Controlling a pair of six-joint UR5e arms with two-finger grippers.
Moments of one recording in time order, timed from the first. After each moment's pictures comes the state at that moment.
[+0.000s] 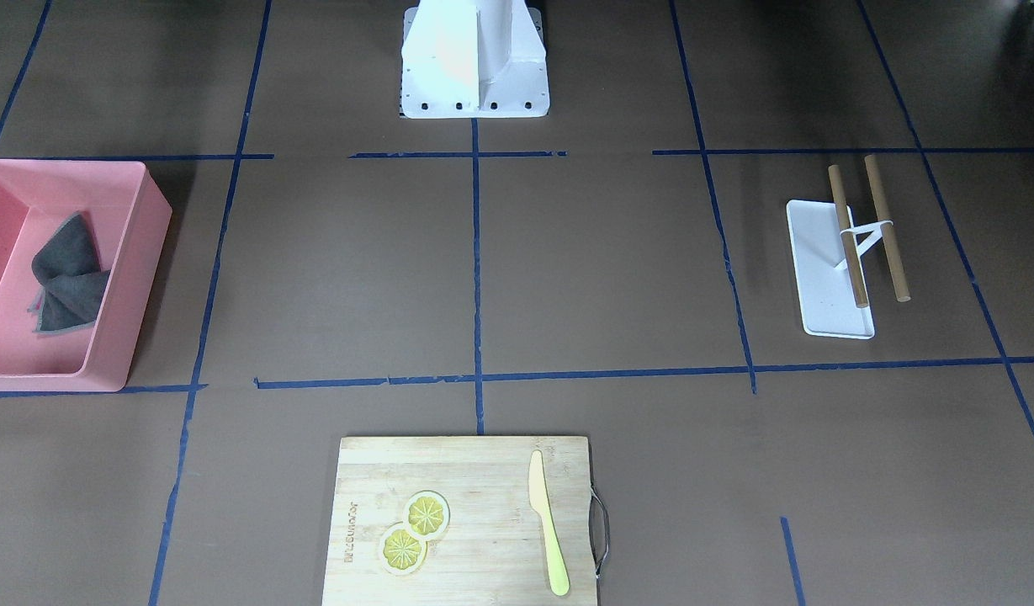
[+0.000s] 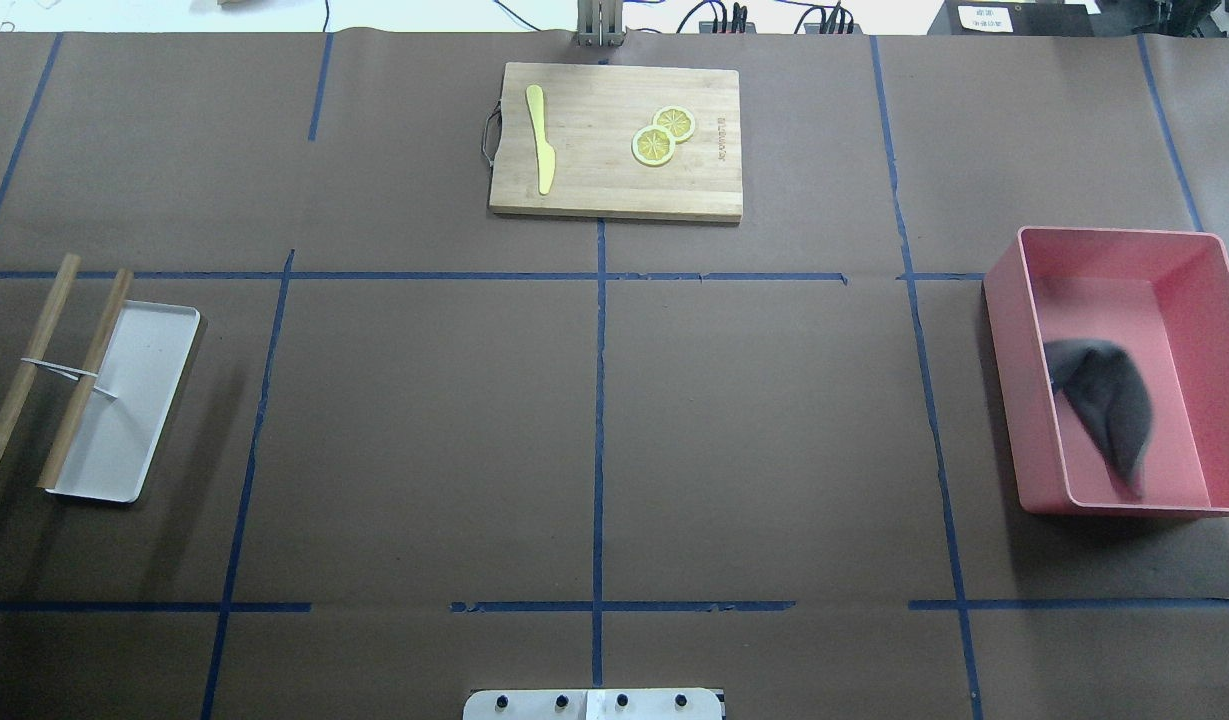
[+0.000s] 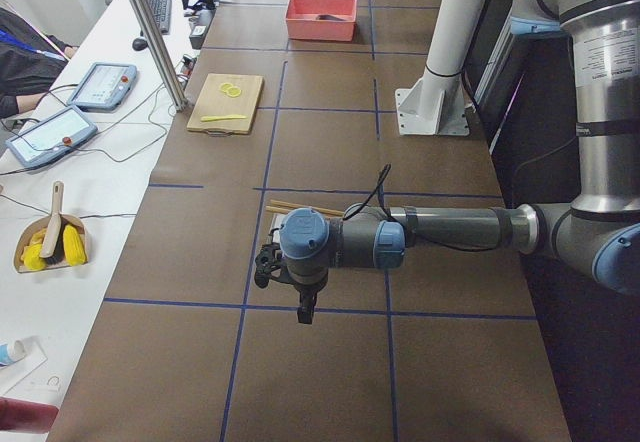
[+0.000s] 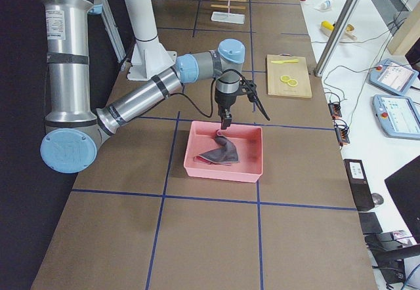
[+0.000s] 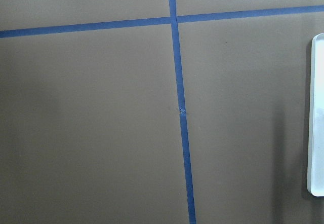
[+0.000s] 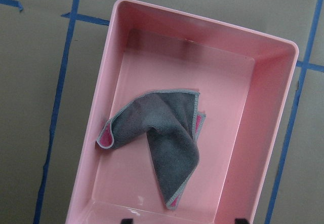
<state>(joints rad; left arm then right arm) -1.58 -1.39 -1.74 -1.58 -2.41 0.11 1.26 -1.59 2.17 -1.95 2.25 0.18</state>
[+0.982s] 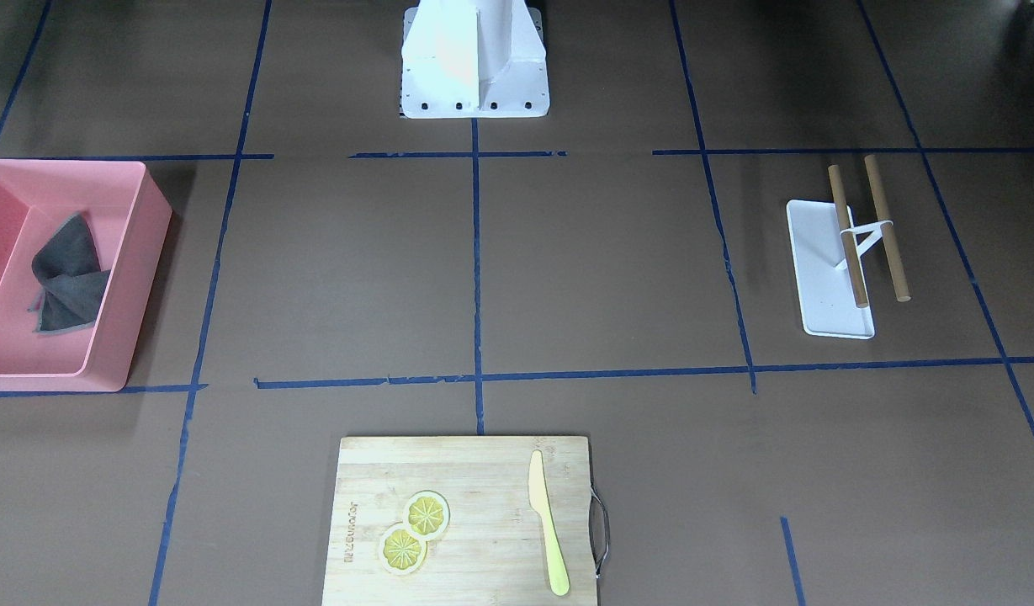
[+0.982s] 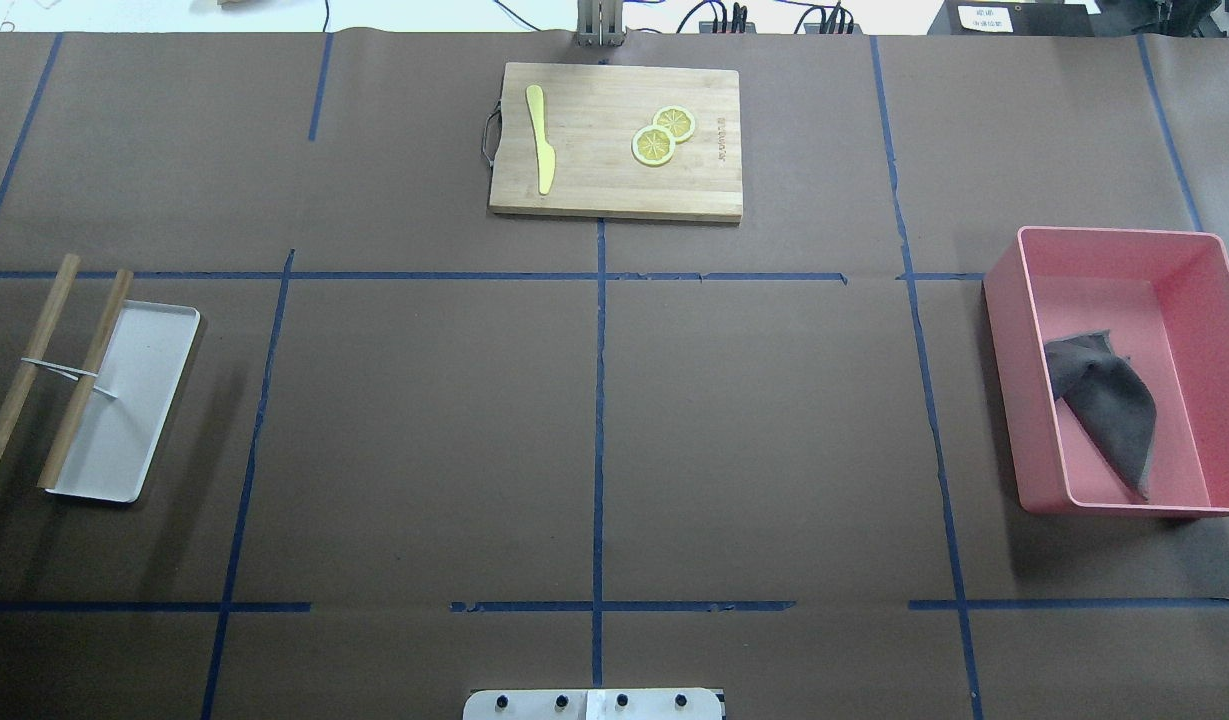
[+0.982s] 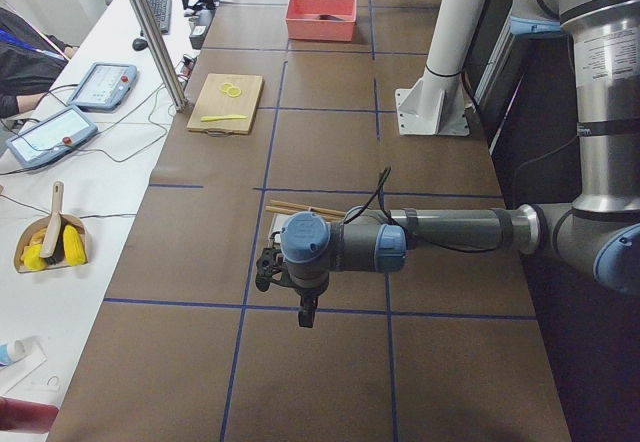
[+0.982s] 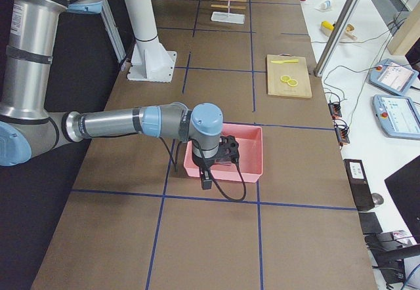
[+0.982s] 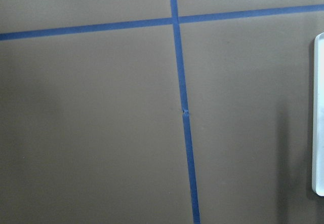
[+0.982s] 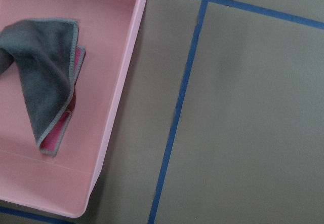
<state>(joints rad) -1.58 -1.38 -1.72 -1.59 -2.40 0.12 1.58 -1.84 1.95 -1.74 2.31 -0.24</state>
